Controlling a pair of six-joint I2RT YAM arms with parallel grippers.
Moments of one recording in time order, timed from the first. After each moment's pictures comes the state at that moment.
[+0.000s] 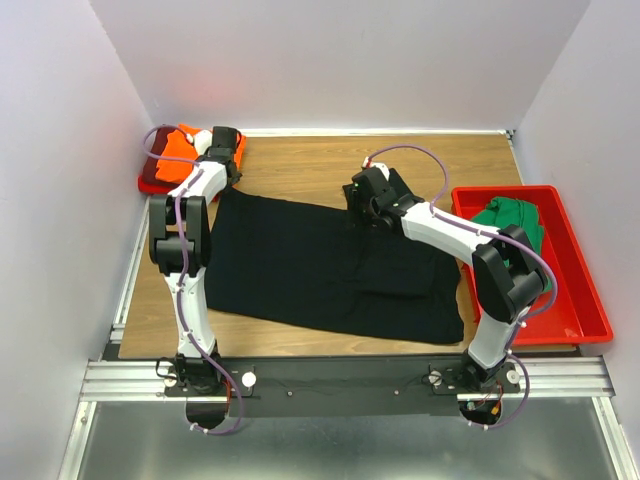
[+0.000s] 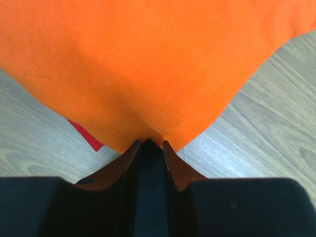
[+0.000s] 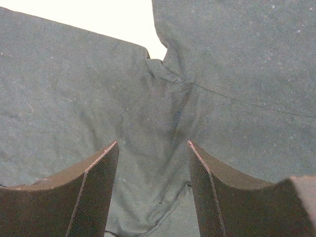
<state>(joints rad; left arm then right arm) -0.05 2.14 1.66 -0.41 -0.39 -0.65 0.63 1.80 1.27 -0.31 0.24 0.49</state>
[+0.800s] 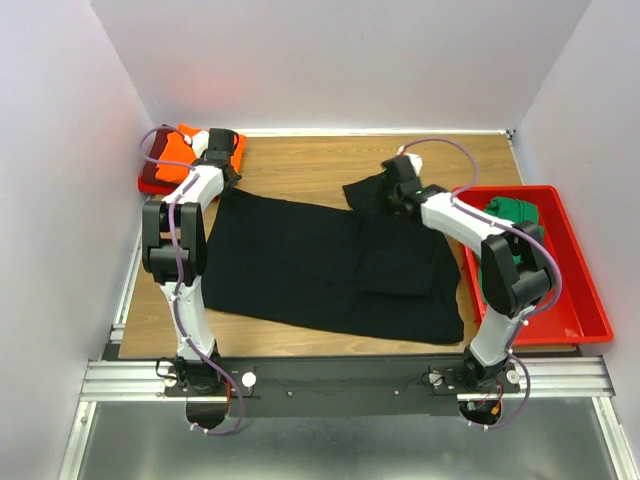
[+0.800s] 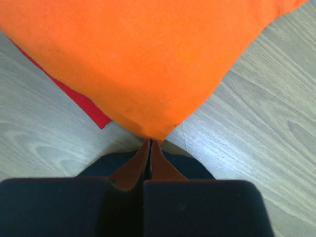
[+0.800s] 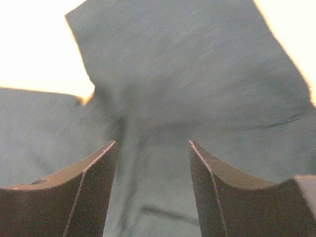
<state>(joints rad) -0.05 2.05 1.56 -0.39 -0.34 -0.64 0.49 1.80 1.26 -0.32 0.27 0.52</state>
